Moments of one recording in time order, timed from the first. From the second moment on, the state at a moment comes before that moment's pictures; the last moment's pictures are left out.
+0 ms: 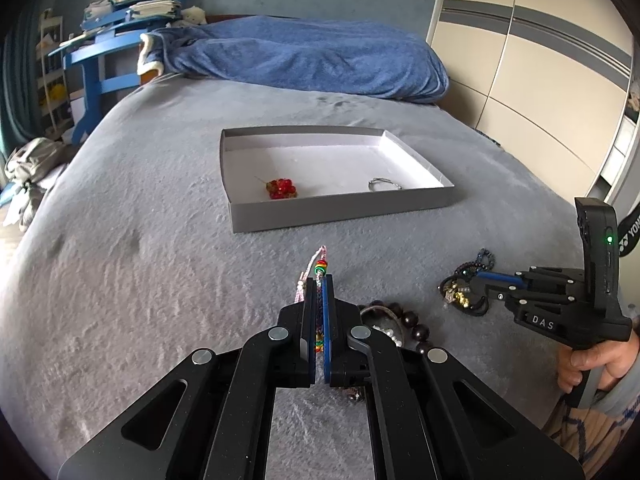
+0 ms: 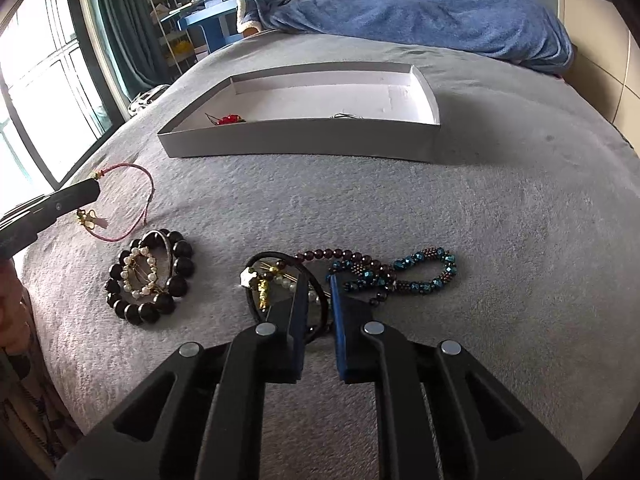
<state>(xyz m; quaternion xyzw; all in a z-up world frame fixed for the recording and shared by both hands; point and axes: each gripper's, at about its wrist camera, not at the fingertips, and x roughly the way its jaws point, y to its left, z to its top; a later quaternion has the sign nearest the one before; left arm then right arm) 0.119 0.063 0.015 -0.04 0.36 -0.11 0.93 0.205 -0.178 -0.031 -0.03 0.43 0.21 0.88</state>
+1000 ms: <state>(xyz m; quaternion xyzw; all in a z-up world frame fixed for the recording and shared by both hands) 0.150 0.077 0.054 -0.05 0.31 -0.13 0.94 0.226 -0.192 0.041 0.03 0.36 0.23 0.90</state>
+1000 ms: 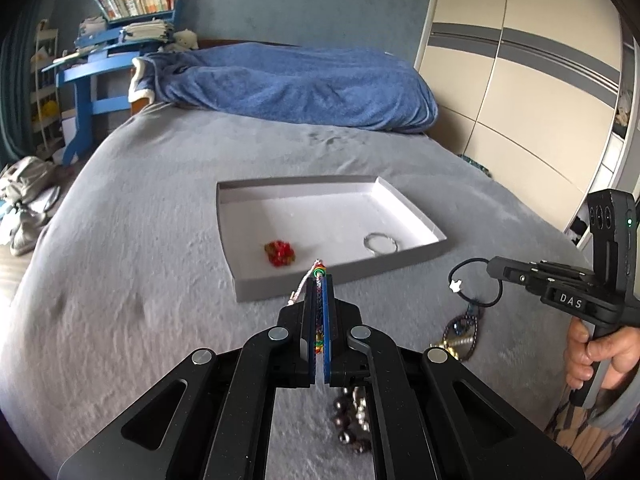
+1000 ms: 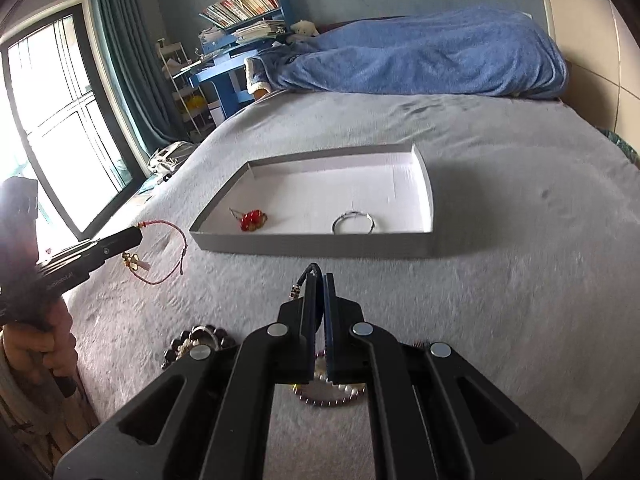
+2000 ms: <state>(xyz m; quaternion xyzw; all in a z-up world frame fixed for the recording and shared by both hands) 0.285 0.058 0.059 -0.03 0.32 -0.14 0.94 0.369 -0.166 0.047 0.01 0.35 0.22 0.91</state>
